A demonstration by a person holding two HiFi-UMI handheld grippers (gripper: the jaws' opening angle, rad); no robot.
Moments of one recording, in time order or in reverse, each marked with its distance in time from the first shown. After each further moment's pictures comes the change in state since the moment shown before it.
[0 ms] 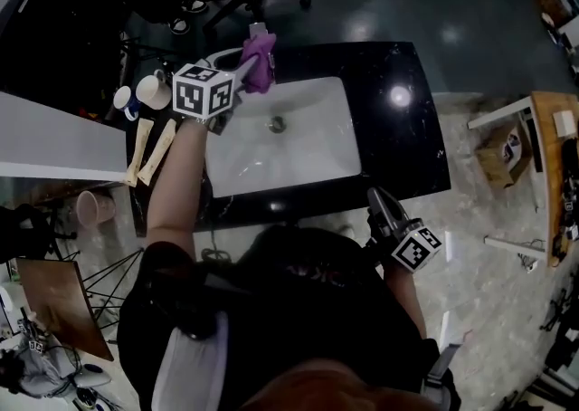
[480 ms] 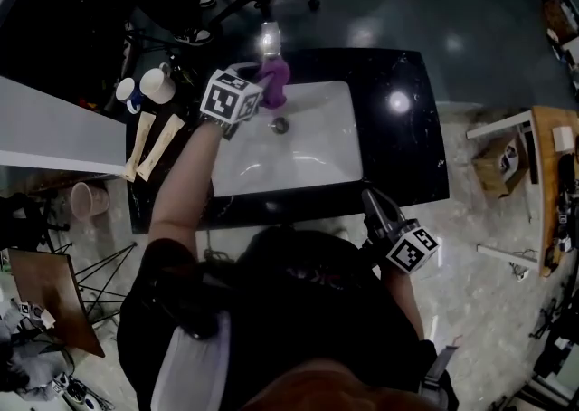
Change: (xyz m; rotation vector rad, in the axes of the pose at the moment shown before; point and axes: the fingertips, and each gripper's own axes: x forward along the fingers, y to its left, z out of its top) left arm 0.029 0.002 -0.067 0.084 0.174 0.021; right arm 0.024 0.015 -0.005 -0.076 0.075 0.024
